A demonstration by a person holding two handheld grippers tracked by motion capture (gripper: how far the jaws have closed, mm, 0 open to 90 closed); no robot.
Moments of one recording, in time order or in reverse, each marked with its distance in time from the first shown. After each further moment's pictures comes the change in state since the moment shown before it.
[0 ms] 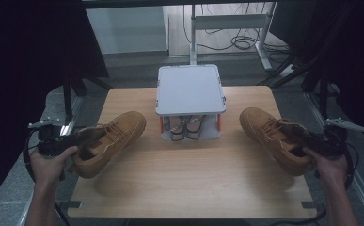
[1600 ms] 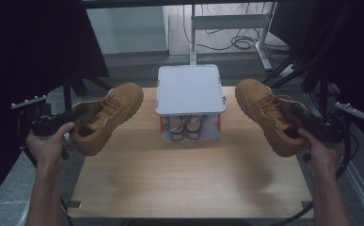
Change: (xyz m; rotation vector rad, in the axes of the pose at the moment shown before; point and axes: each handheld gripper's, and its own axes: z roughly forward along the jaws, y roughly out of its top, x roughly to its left) left arm -0.019 0.052 -0.014 -0.196 -0.025 -0.088; right arm 0.040 0.043 -0.009 -0.244 0.052 0.121
